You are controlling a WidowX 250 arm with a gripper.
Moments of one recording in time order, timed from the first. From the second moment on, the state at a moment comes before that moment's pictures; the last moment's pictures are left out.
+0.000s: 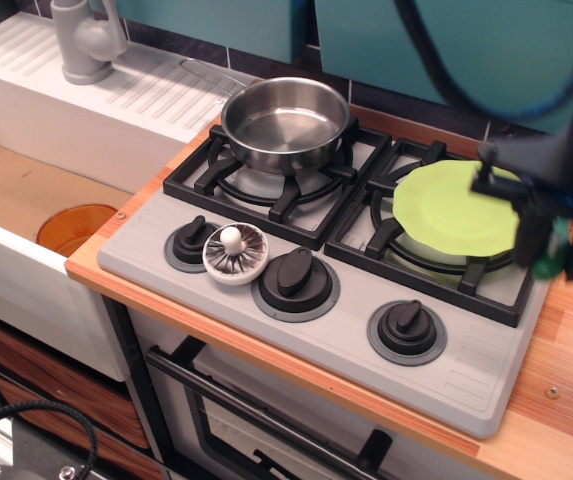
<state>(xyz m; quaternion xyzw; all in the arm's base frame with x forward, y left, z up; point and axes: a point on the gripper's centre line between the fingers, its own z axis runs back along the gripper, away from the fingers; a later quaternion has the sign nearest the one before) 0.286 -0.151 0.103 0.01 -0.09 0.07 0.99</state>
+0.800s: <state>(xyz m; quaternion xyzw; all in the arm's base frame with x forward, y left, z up) 0.347 -0.105 0.081 0.00 -0.11 0.03 0.99</state>
